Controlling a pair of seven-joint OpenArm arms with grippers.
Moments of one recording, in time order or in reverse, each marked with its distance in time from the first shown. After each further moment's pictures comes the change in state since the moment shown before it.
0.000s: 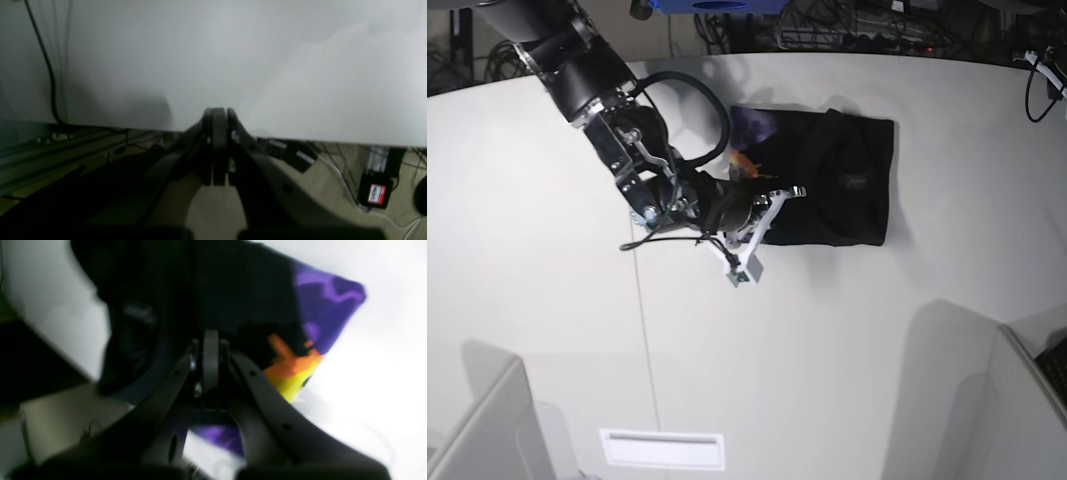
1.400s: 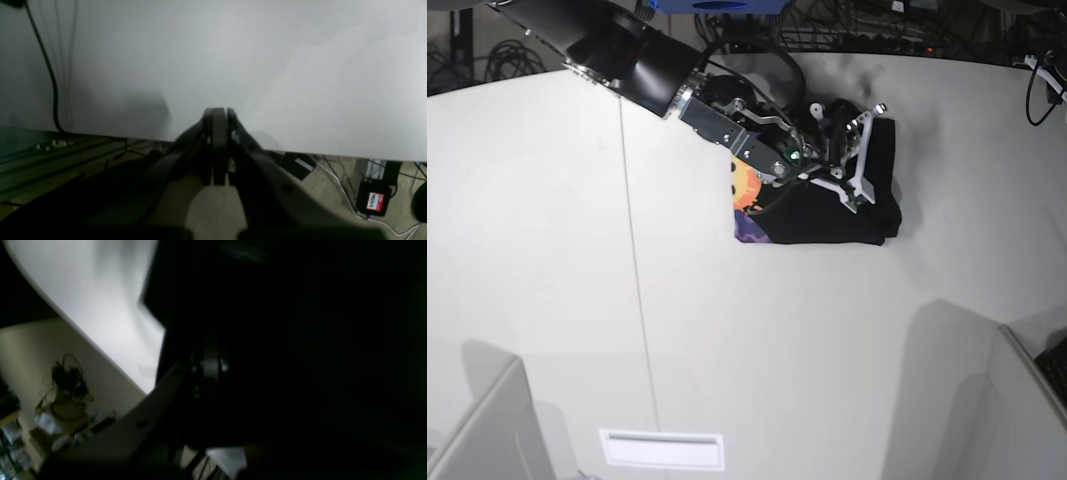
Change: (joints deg) left arm -0.9 0.1 0.1 0.0 -0.1 0.0 0.0; right arm 2.4 -11.6 -22.2 -14.3 0.7 -0.2 4.0
